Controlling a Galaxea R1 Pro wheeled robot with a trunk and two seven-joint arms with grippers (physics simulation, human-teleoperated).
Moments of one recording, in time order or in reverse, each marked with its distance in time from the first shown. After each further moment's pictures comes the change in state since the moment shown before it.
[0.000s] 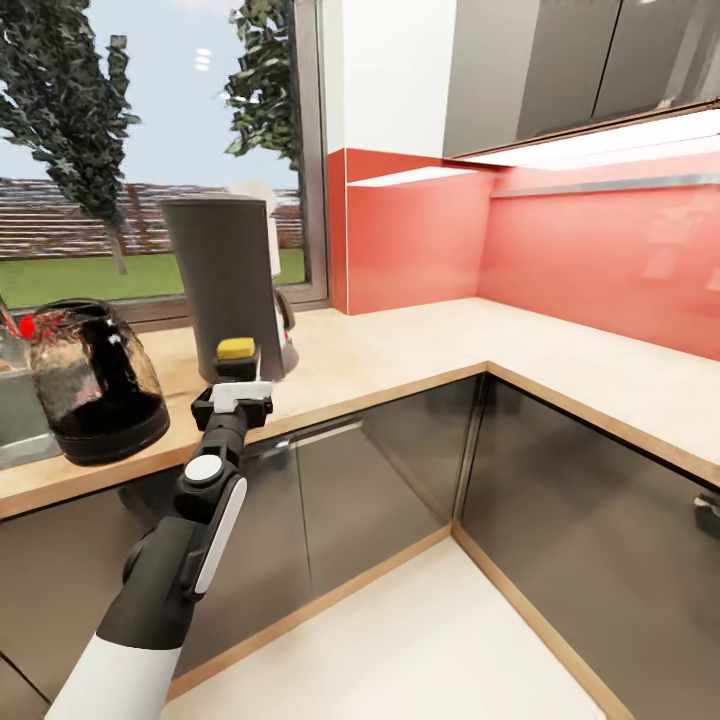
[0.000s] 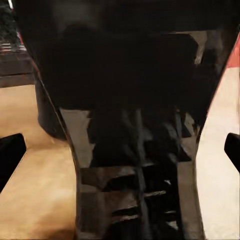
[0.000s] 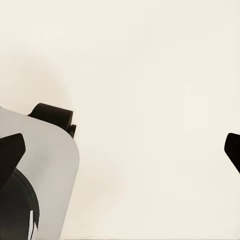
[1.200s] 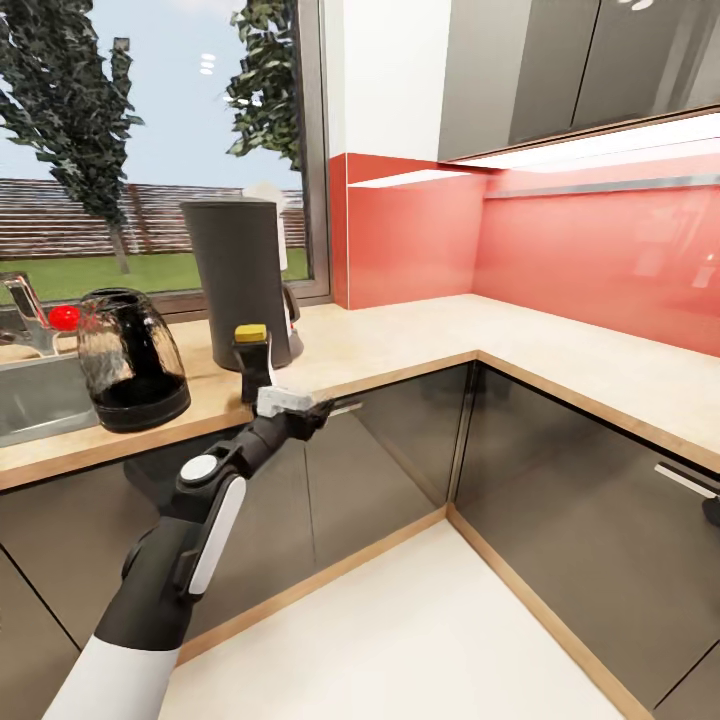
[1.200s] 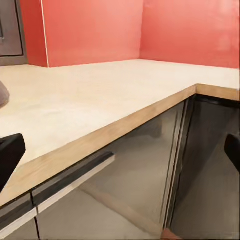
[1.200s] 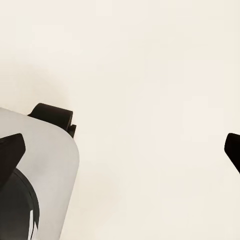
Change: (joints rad) left arm 0.001 0.006 -0.006 -0.005 0.148 -0.003 -0.536; right arm 0.000 0.000 0.000 0.000 0.000 0.000 0.000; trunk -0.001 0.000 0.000
